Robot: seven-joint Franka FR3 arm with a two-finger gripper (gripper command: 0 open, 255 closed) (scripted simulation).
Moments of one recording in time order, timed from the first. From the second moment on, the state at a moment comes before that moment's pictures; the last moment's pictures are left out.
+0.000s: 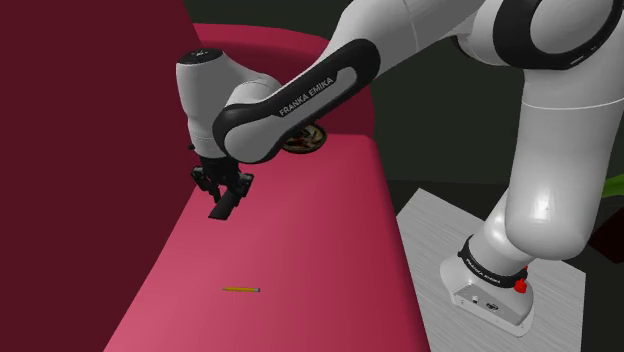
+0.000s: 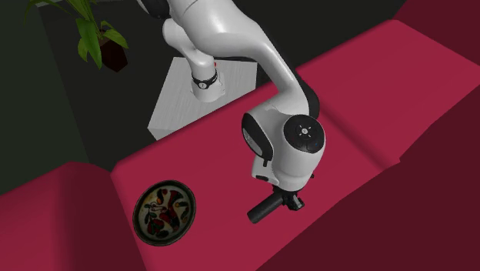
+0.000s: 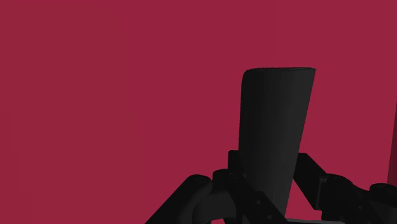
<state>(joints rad) 0.02 0.40 0.60 -1.83 -0.26 2.24 1.68</state>
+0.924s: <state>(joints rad) 0.00 0.32 0.63 -1.74 -0.20 2.08 1.64</state>
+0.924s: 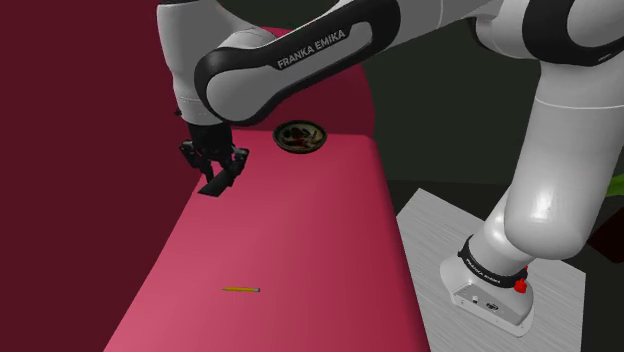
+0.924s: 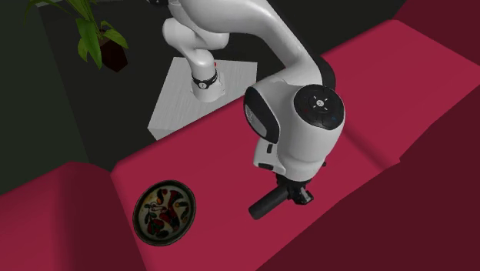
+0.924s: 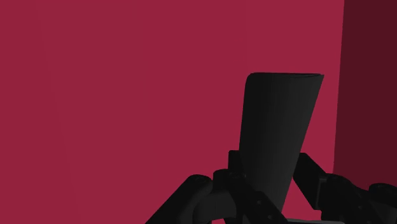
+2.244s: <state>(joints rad) -0.31 0.19 0.52 -1.86 -0.06 2.11 1.19</state>
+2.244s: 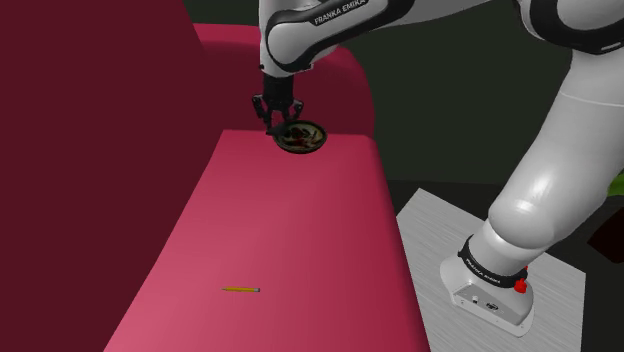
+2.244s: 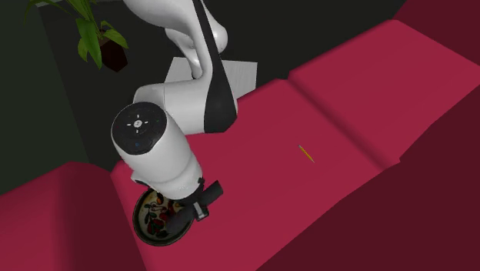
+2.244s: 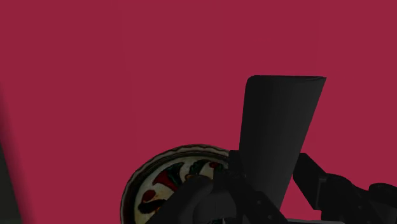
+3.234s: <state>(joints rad) -0.42 0.29 0.44 -1.81 -0.07 2.14 0.98</state>
